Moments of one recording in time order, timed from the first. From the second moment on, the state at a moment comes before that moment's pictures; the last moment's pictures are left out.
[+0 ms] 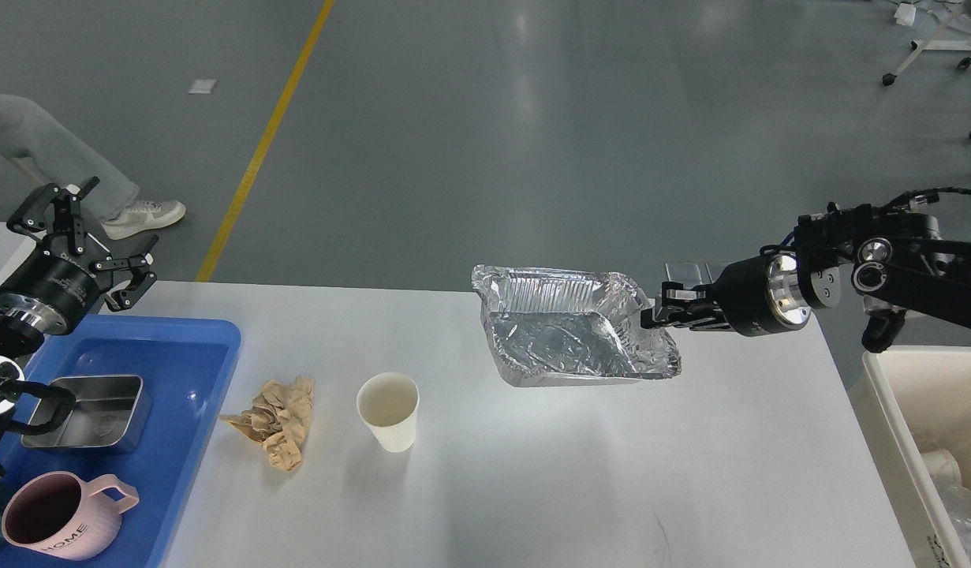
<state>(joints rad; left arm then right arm) -0.64 0.48 -0.87 -0.49 0.11 -0.58 -0.19 1.28 -0.73 -0.12 1.36 -0.70 0.50 -0.05</state>
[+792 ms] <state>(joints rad) -0.54 0.78 -0.78 -1.14 0.49 -0.12 0.04 1.28 -0.73 -0.12 1.37 -0.70 0.50 -0.05</state>
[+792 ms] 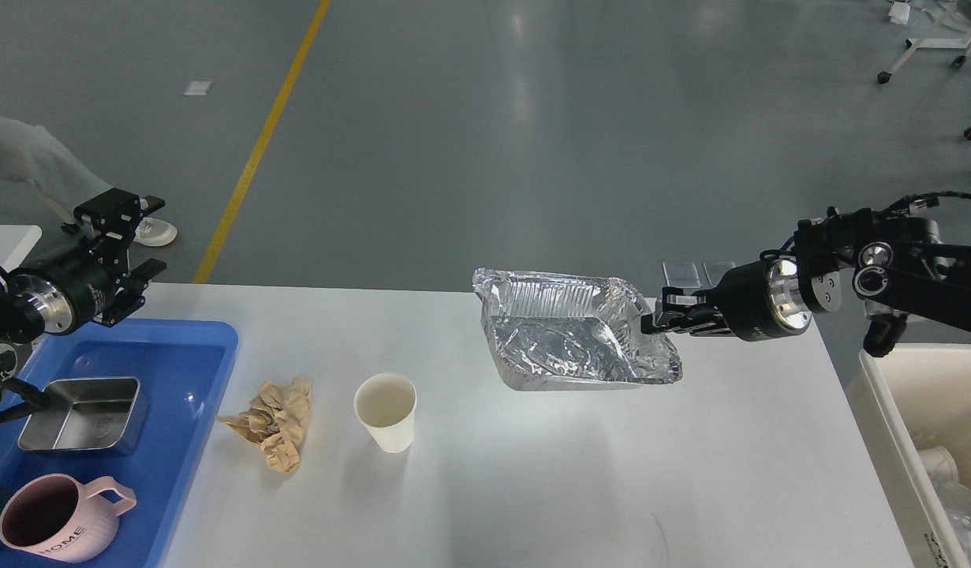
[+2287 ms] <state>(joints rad) -0.37 1.51 -0.94 -1.63 0.60 -0.67 0.21 1.27 -0.70 -0.12 1.37 -0.70 0.50 -0.05</state>
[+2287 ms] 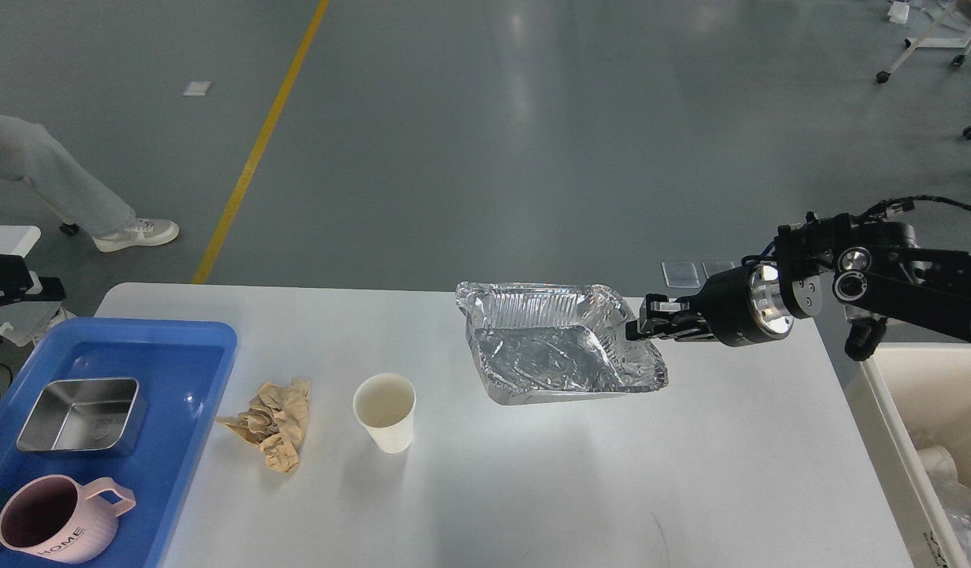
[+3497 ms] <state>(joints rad) -0.39 0.67 -0.72 -1.47 1.10 -0.33 0.27 1.26 -0.69 -0.12 1.36 -0.70 0.50 -0.05</state>
